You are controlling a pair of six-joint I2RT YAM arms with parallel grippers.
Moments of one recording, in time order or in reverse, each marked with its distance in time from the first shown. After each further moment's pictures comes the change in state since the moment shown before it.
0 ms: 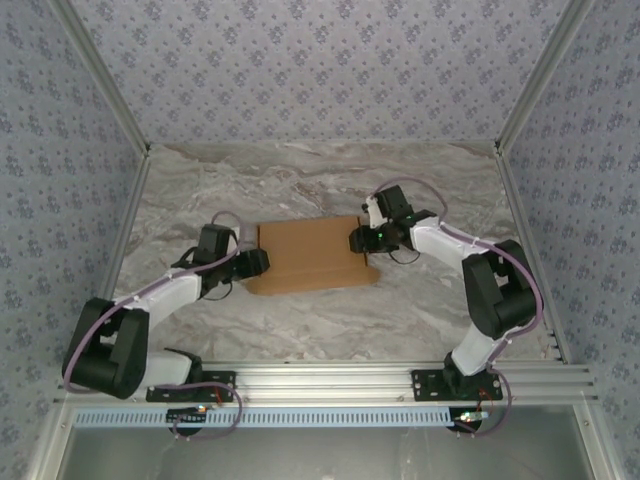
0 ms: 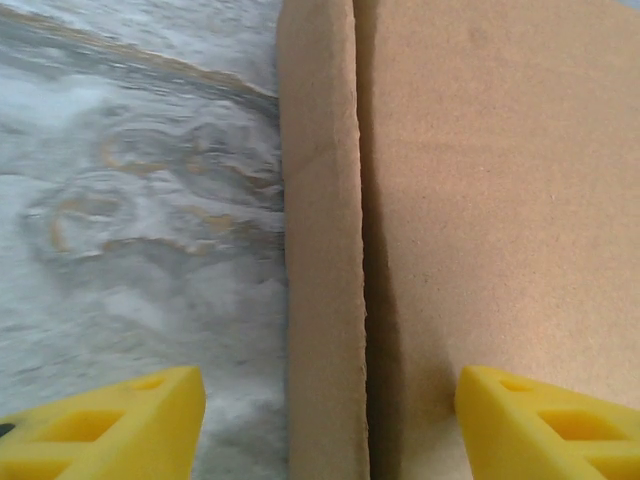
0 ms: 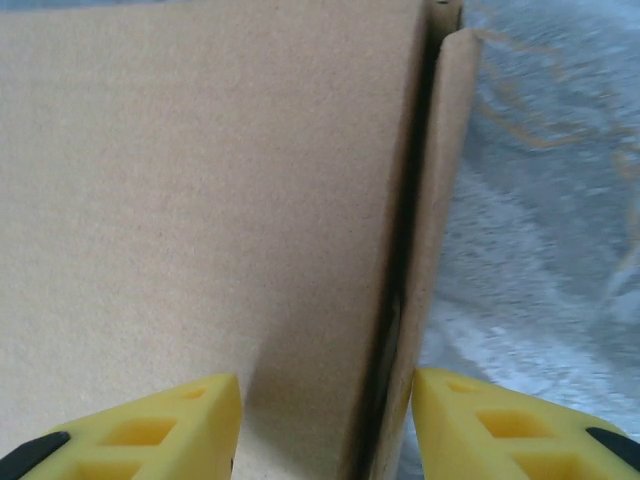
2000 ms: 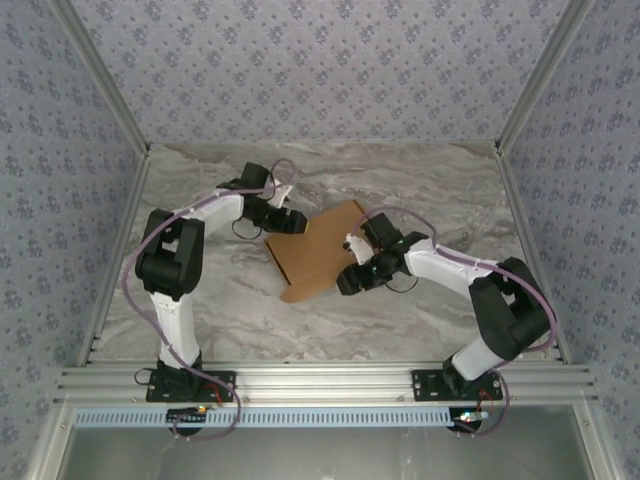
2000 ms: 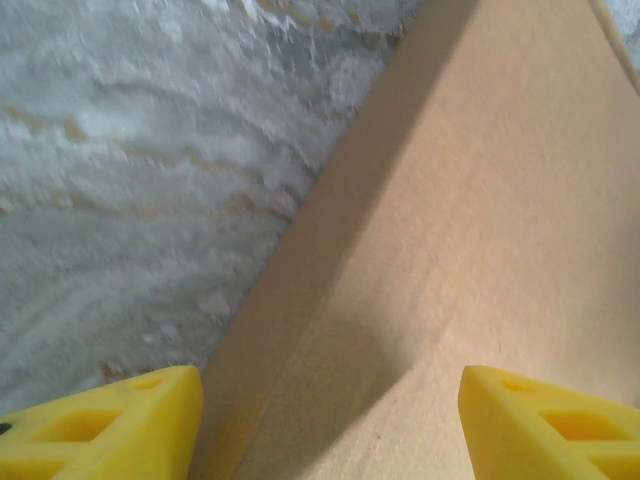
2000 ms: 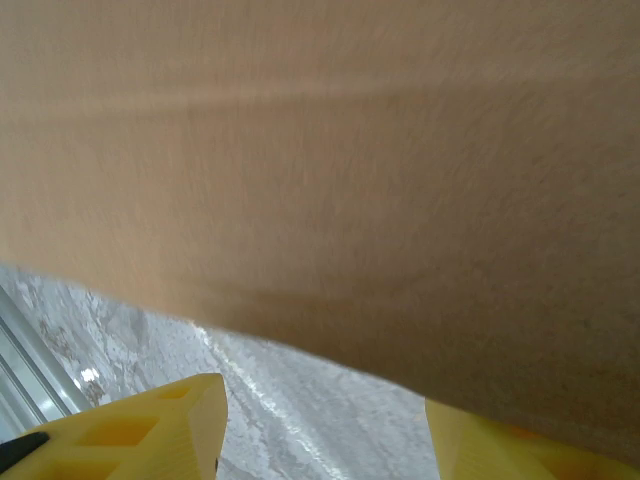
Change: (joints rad) left arm -0.021 0.653 0.807 -0.421 0.363 0.435; right arm 0.155 -0.123 -0.152 -0.121 -0.183 -0.124
